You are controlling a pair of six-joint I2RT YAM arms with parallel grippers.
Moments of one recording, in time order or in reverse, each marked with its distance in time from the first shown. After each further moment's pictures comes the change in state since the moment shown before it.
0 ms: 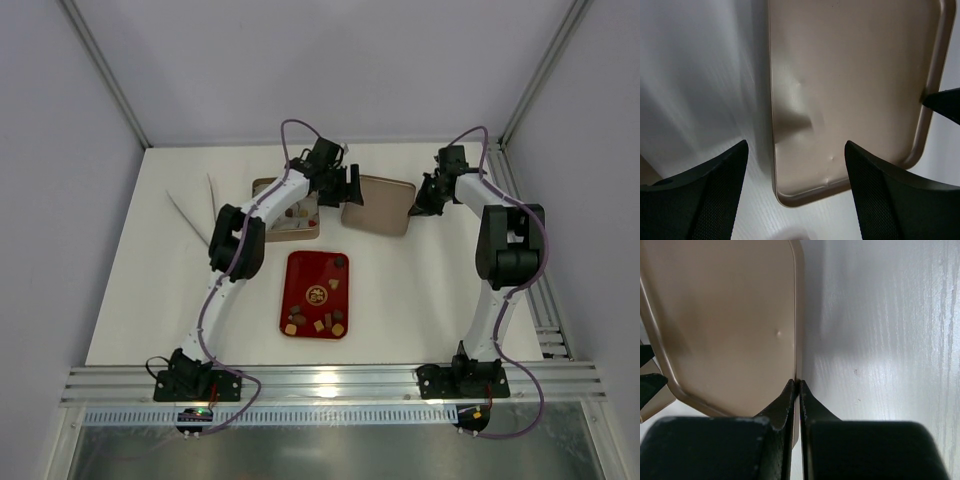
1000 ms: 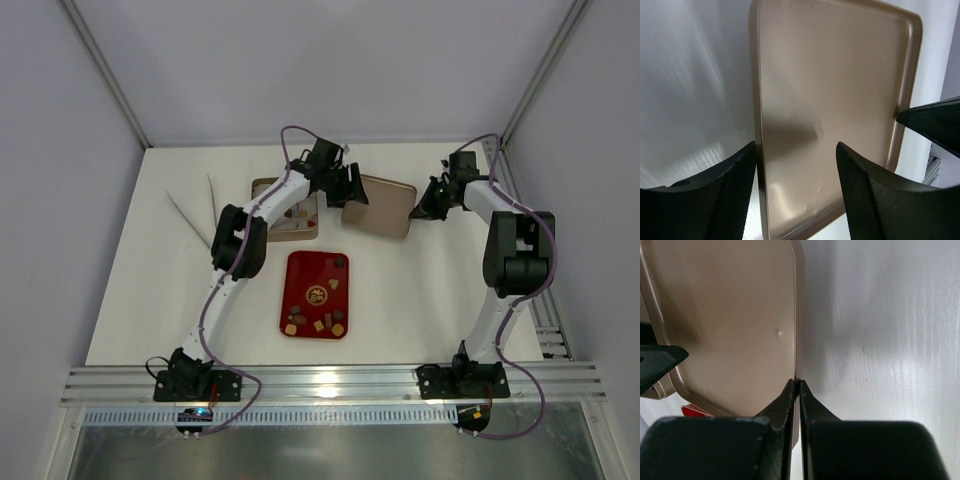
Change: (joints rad) left arm 0.007 0.045 0.033 0.043 0.119 -0.110; right arm -0.047 -0.080 -0.105 0.047 -0.120 0.023
